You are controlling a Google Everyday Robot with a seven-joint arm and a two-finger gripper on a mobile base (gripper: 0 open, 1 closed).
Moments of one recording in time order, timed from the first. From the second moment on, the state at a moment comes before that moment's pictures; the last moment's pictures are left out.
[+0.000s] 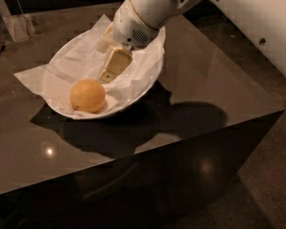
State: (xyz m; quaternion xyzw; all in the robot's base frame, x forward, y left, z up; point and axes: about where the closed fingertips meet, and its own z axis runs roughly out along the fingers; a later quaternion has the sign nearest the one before) arm 0.547 0.079 0.947 -0.71 0.61 0.21 0.29
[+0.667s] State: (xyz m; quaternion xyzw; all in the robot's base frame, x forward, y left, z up) arm 0.526 0.084 0.891 -0.67 0.62 0.31 0.27
